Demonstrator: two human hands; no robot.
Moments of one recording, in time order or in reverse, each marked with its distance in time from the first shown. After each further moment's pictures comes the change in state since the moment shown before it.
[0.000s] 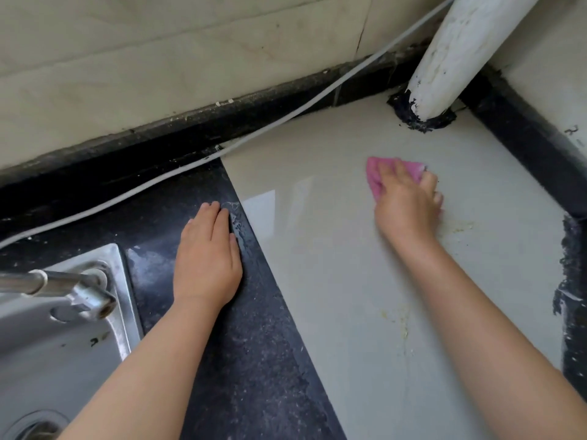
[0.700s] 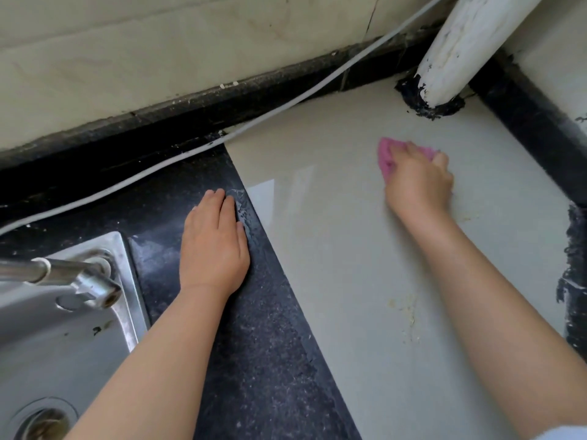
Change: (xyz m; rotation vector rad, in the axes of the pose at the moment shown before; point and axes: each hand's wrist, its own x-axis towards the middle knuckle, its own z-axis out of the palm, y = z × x) left_hand 0.001 0.000 0.000 0.001 -0.003 0.006; right_hand 0.021 0.004 0.008 0.015 0.025 0.017
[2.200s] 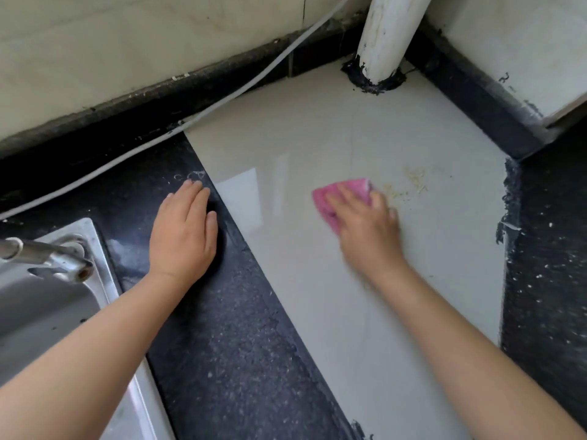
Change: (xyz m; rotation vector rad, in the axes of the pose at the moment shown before) left_hand -0.023 0.005 -0.006 0.019 0.078 0.255; right_hand -0.118 0.033 0.000 -0.015 0.159 -0.383
